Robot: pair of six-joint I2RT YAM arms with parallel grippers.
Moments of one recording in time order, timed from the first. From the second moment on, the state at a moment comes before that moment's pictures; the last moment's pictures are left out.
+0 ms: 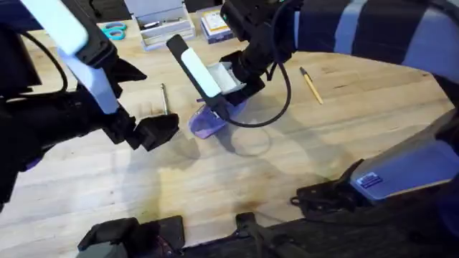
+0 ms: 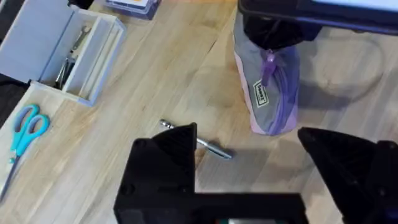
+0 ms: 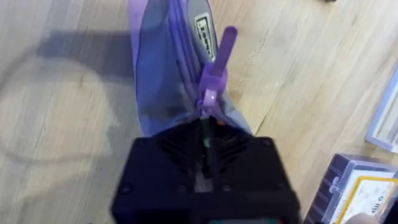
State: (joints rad) left arm -0.02 0.93 0.85 -0.77 0.62 0.86; right arm 0.51 1.71 1.25 -0.78 -0.26 -1.46
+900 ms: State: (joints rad) left arm -0.02 0.93 0.85 -0.78 0.62 0.86; right arm 0.50 1.71 1.26 -0.79 -0.25 -1.47
